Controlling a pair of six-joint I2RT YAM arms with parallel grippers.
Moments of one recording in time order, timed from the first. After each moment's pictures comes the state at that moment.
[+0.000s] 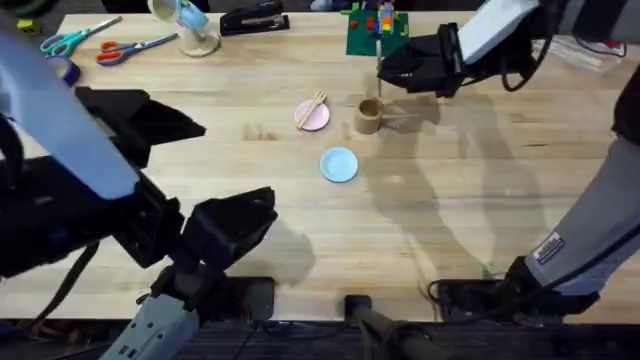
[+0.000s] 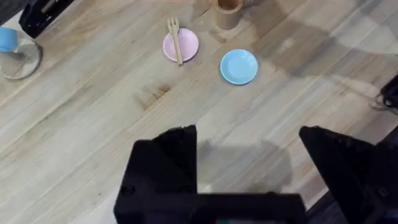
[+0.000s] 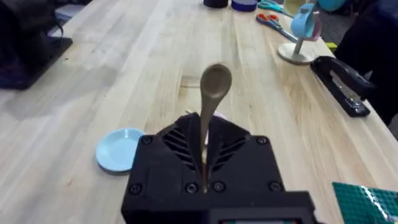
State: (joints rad) left arm -0.30 0.66 1.23 -1.35 0.24 0.32; right arm -0.01 2.10 1.51 -1.15 -1.47 -1.84
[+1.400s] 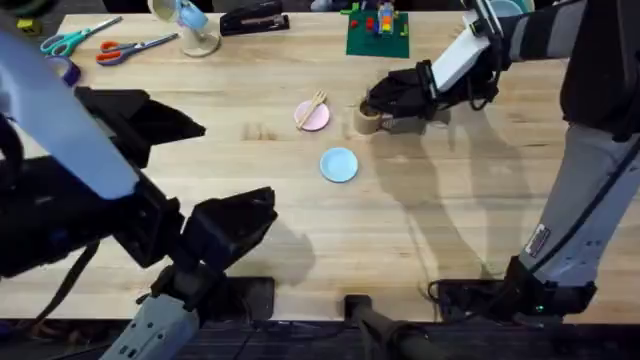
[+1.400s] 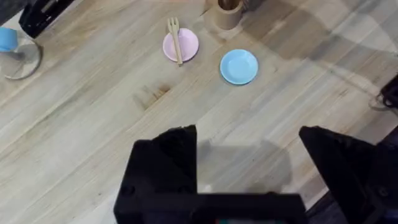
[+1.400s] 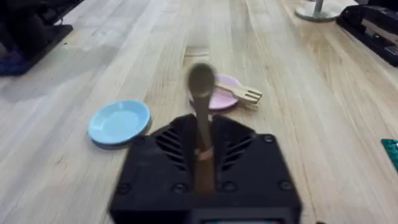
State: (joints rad) left arm -0.30 0.66 1.23 -1.35 0.24 0.32; right arm 0.01 2.32 1.51 -1.07 -1.47 -1.84
